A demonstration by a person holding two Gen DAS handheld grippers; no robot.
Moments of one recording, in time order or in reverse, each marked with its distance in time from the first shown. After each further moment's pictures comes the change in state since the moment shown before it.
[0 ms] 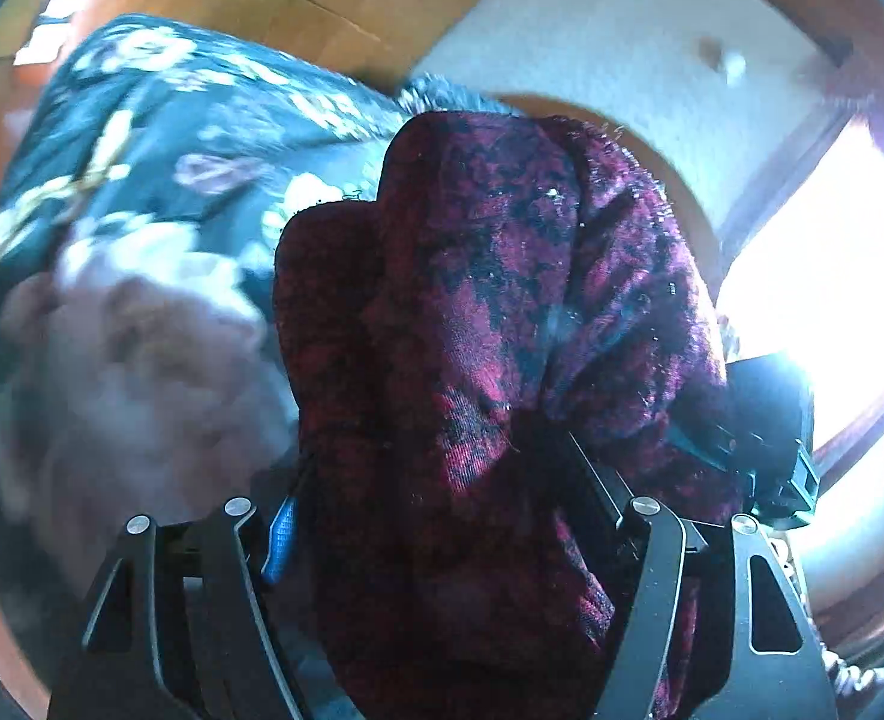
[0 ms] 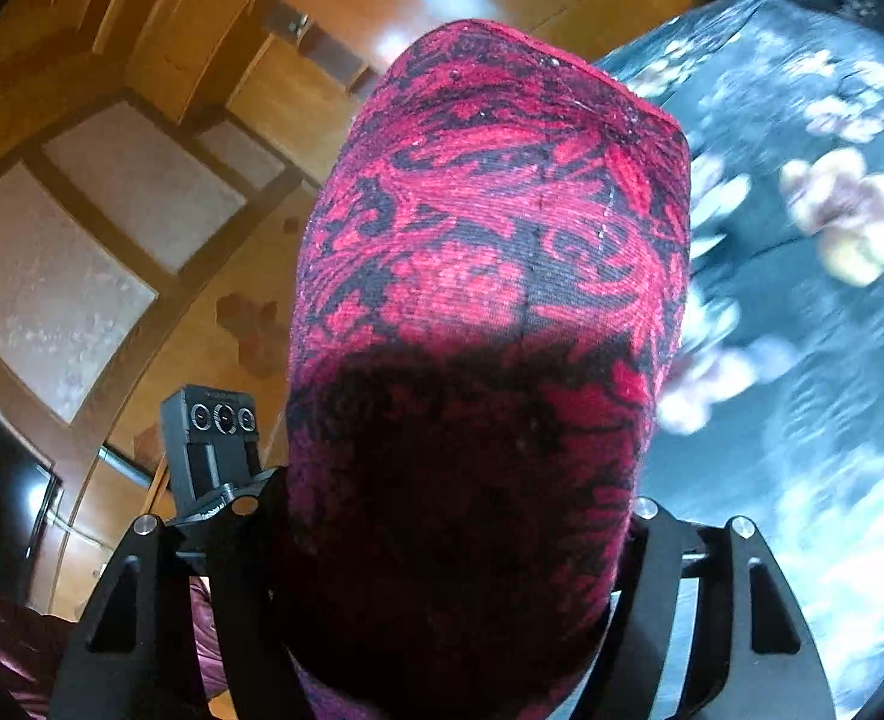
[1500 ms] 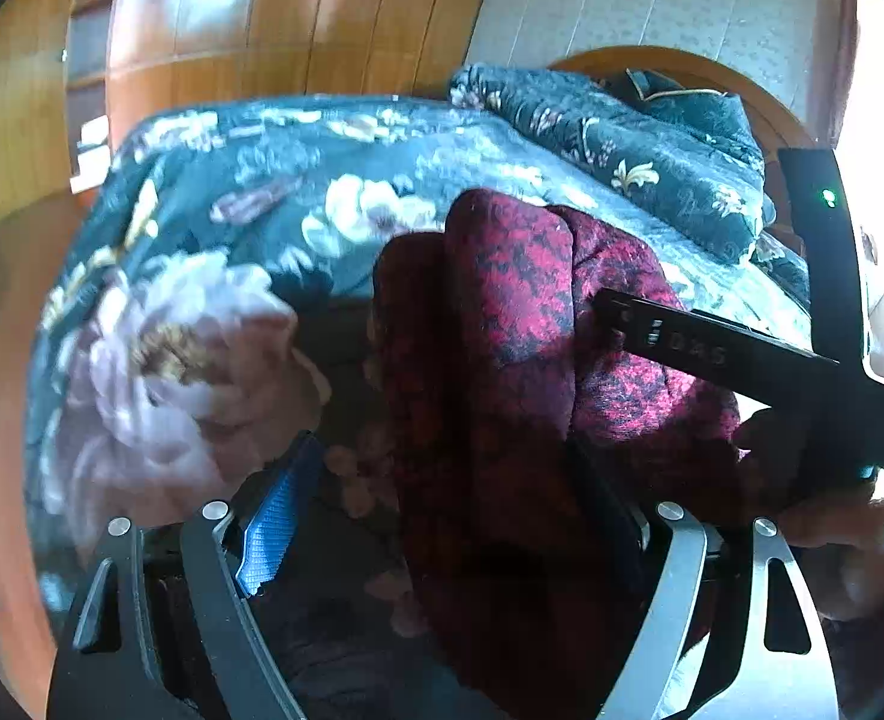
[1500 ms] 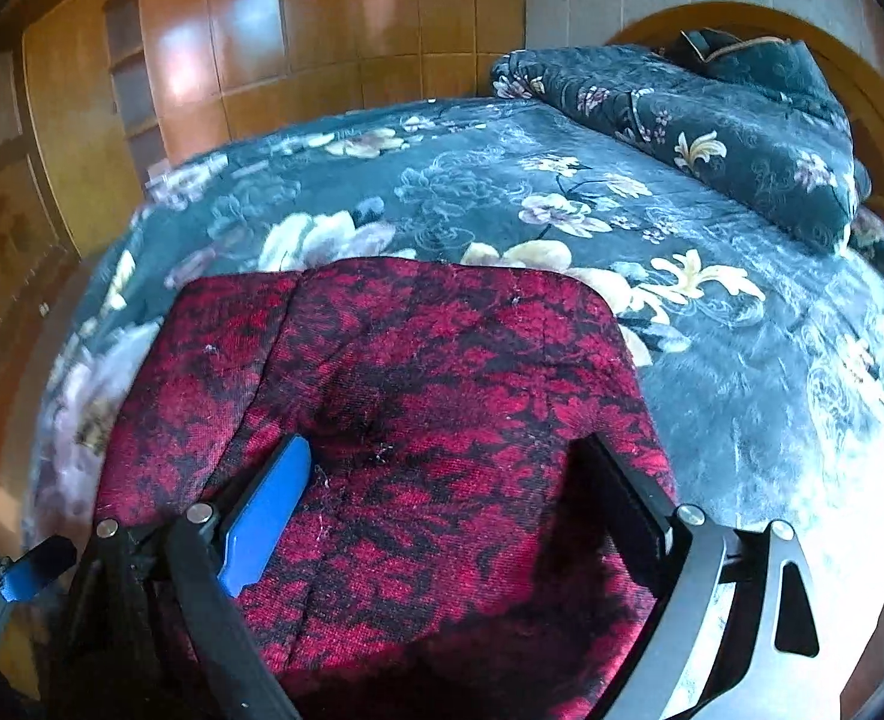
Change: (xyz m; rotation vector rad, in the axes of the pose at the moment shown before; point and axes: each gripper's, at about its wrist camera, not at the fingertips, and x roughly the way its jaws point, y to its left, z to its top) left arm 0.046 -0.055 -0.053 0.237 -0.058 0.407; right arm 0.048 -0.037 0.011 -0.138 -0.169 -0.847
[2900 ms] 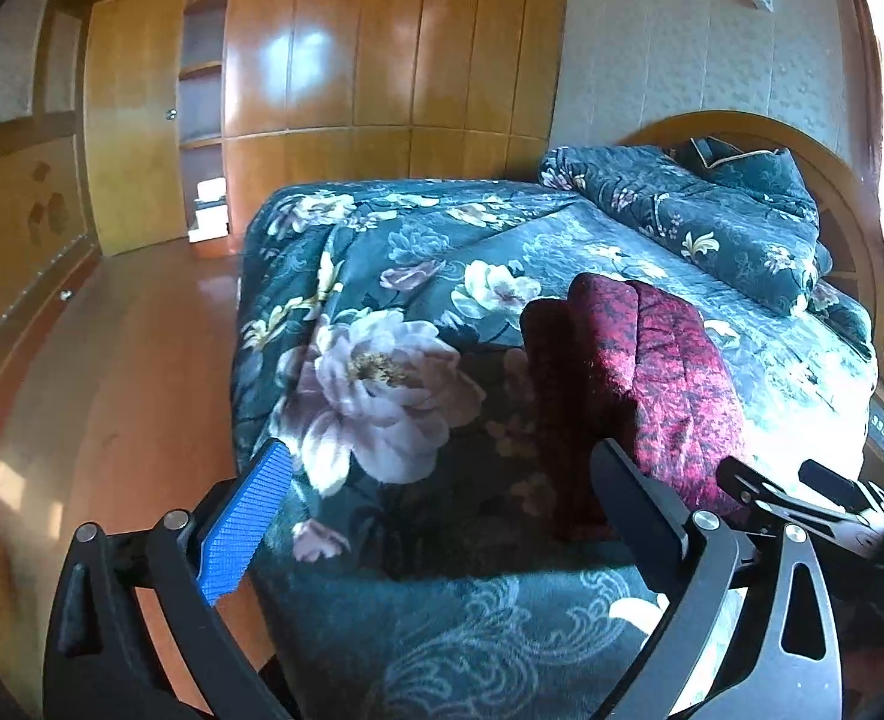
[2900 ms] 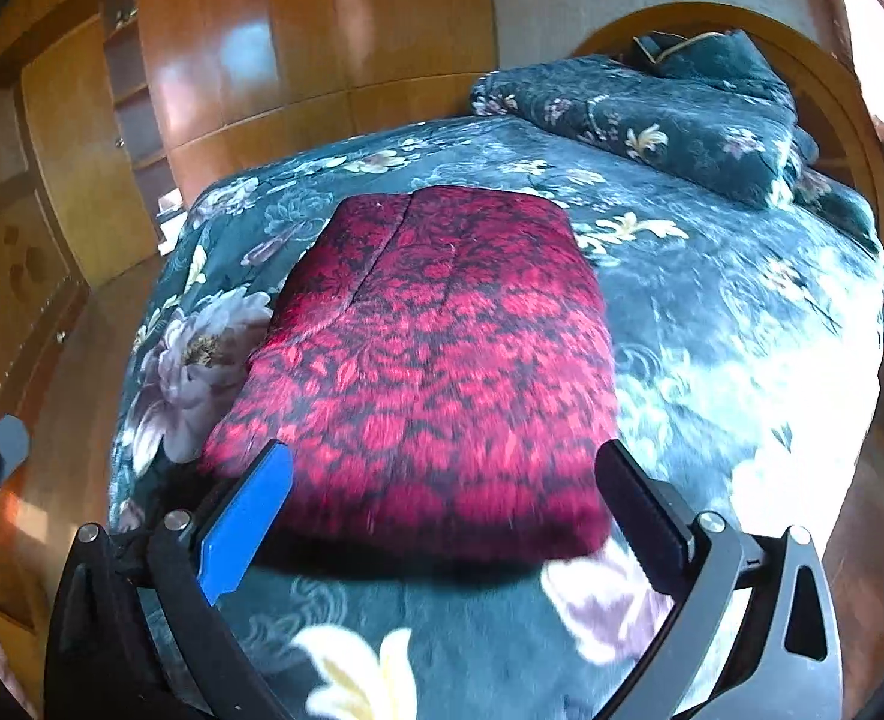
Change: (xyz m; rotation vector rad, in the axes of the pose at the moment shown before) left arm -0.161 0.017 -0.044 -0.032 -0.169 0.253; right arm -0.159 0.046 -0.109 0.076 -0.044 -0.040
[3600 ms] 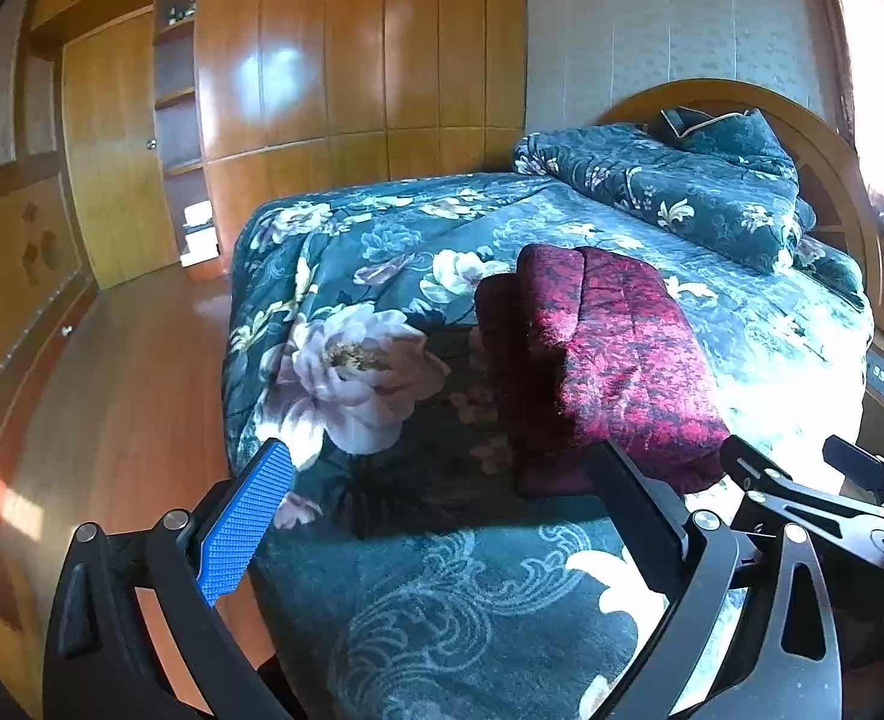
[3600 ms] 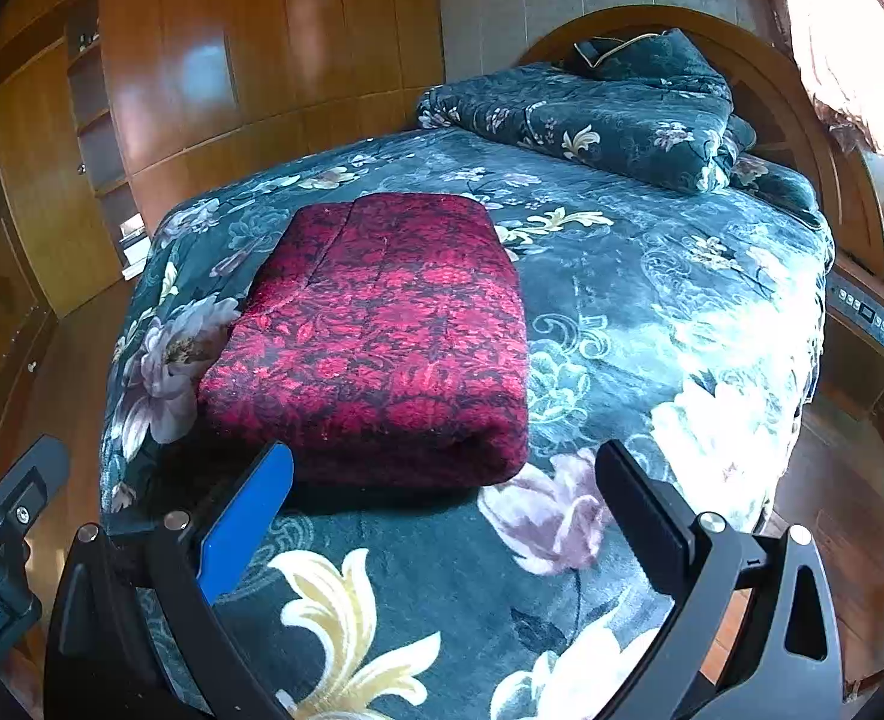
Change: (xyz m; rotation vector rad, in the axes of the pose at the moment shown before) left arm -0.024 -0.045 -0.021 0.101 0.005 0.006; right arm -0.052 -0.015 -0.029 0.045 -0.040 -0.101
